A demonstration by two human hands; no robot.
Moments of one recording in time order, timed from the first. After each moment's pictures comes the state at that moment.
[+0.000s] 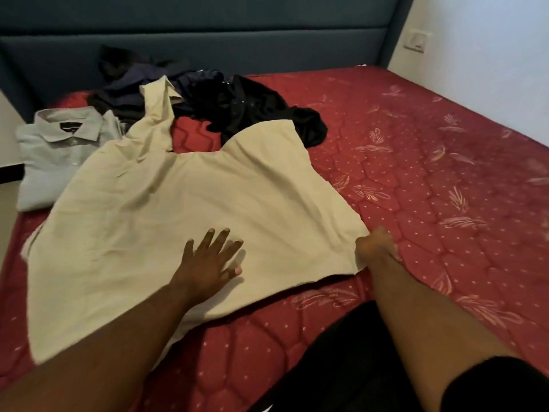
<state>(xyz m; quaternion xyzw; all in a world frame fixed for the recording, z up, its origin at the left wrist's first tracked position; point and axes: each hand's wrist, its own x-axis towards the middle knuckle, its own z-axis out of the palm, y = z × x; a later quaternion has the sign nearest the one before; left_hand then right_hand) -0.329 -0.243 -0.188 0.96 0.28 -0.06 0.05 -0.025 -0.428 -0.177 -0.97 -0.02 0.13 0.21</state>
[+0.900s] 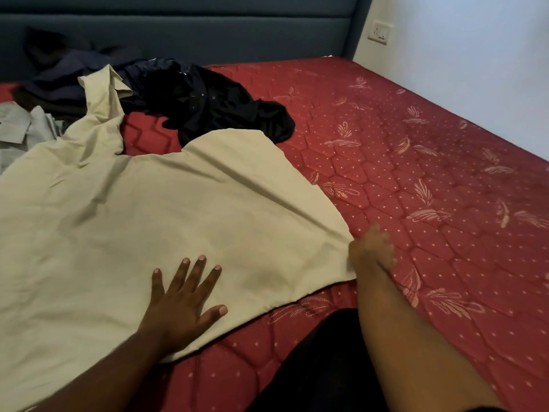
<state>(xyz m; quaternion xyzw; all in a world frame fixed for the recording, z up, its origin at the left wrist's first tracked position) -0.333 -0.271 -0.236 0.96 0.25 -0.04 0.07 -0.016 -0.458 -0.156 -0.99 0.01 0.06 0.13</state>
